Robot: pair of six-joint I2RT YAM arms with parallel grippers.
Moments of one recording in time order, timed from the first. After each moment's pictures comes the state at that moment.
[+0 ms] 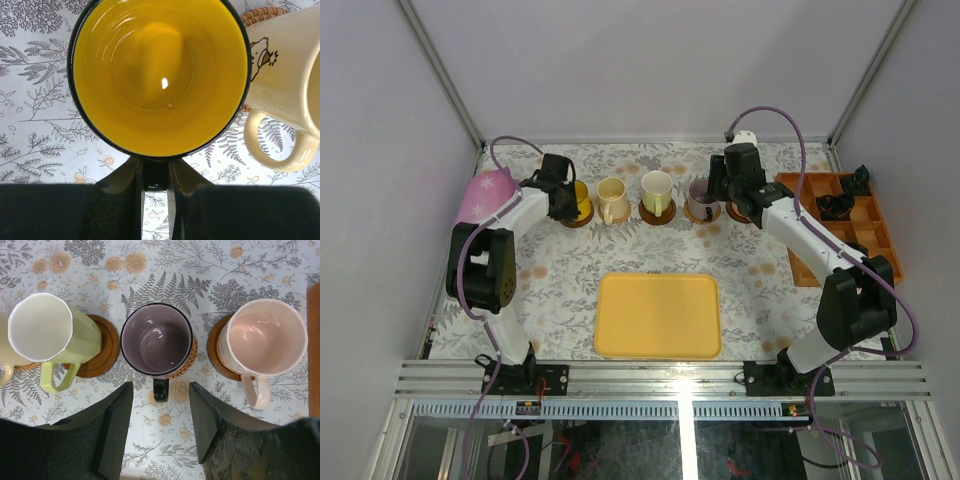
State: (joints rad) left arm -0.15 1.81 1.28 -0.45 -0.01 -0.28; right arm 0.39 1.57 1.26 -0.30 0.22 0.29
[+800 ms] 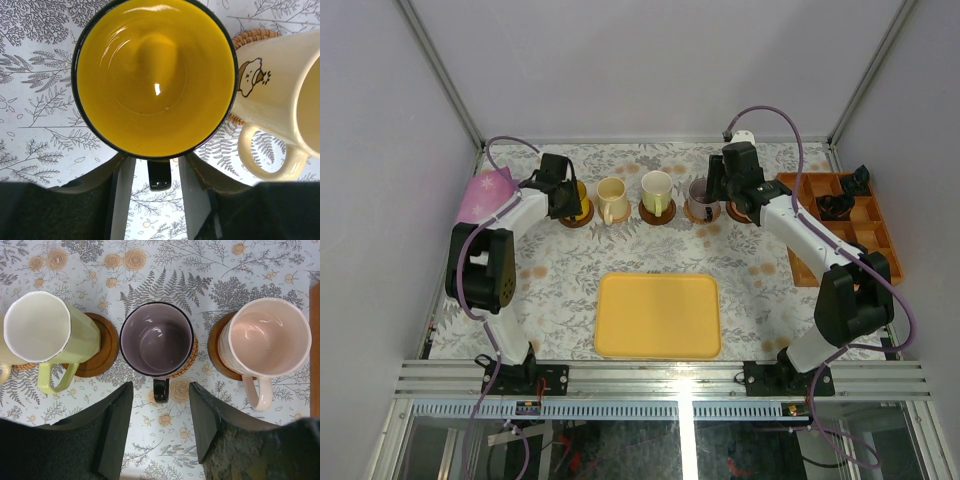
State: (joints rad) left arm -0.14 1.81 1.27 -0.40 -0.02 -0.32; right arm 0.39 1.59 1.28 -0.32 0.21 0.29
